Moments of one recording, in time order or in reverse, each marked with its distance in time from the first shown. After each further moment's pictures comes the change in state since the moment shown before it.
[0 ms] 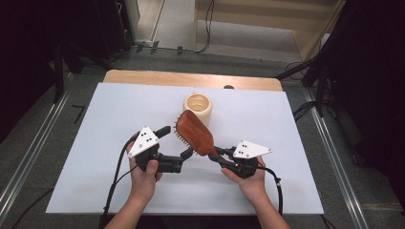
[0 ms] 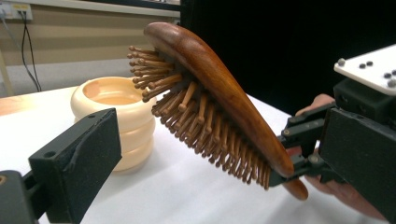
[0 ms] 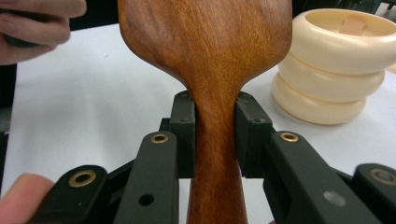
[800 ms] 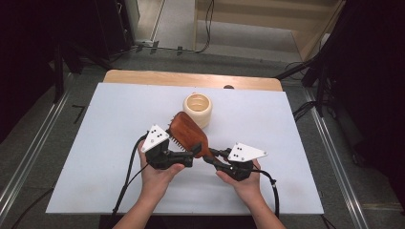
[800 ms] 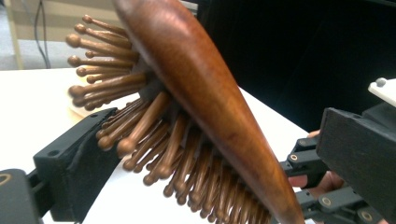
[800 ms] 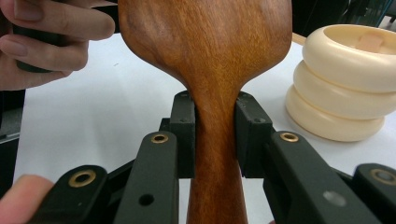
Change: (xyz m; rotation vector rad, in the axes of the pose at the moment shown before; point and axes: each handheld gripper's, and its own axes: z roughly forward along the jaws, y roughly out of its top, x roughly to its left) left arm -0.013 0.001 0.020 0.024 0.074 -0.107; right arm 0.013 0.003 0.008 -0.028 0.006 -0.021
